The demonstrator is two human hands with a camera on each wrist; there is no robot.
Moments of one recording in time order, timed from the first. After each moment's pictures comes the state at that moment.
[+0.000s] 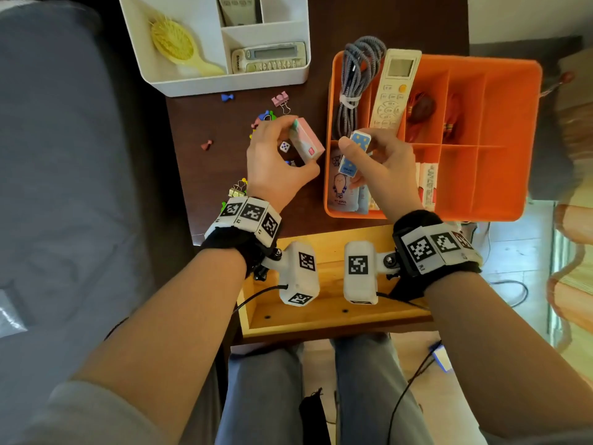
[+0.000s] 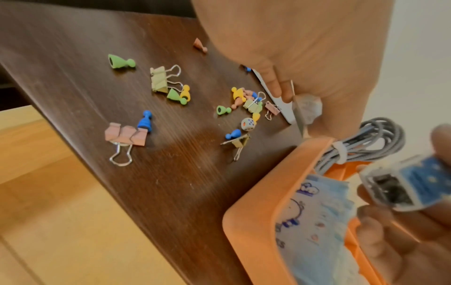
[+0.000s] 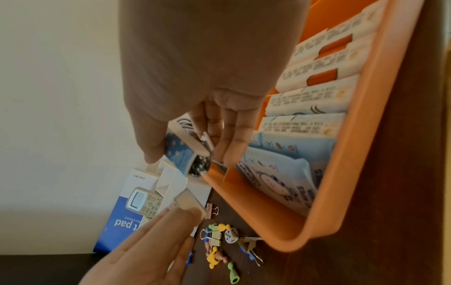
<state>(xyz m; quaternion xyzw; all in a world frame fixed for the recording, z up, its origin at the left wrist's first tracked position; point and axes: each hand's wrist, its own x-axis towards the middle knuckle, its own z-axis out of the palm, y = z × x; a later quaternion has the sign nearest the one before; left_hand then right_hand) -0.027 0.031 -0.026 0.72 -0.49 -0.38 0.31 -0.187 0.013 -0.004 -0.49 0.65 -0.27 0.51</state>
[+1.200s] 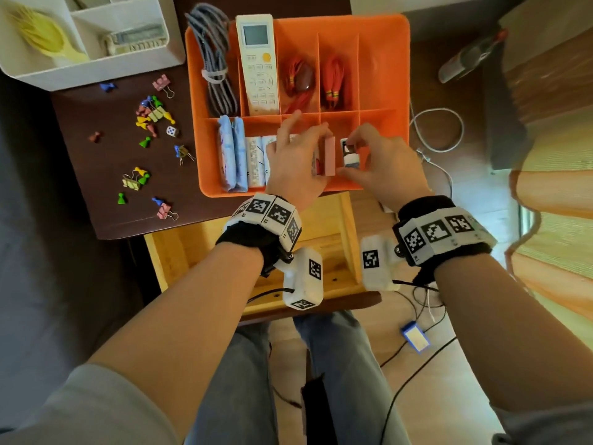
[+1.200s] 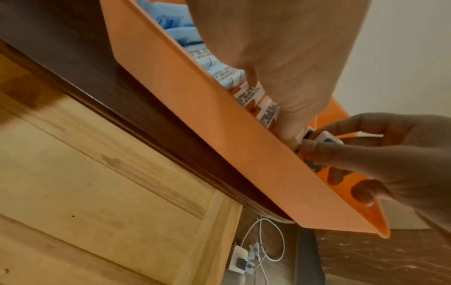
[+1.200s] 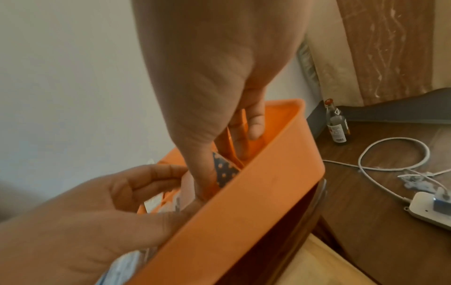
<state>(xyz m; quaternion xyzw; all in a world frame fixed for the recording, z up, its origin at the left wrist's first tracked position) -0.229 0.036 -0.032 0.67 -0.64 -0.35 0.14 -0.385 0.021 -0.013 -0.71 0.61 0.00 0.35</state>
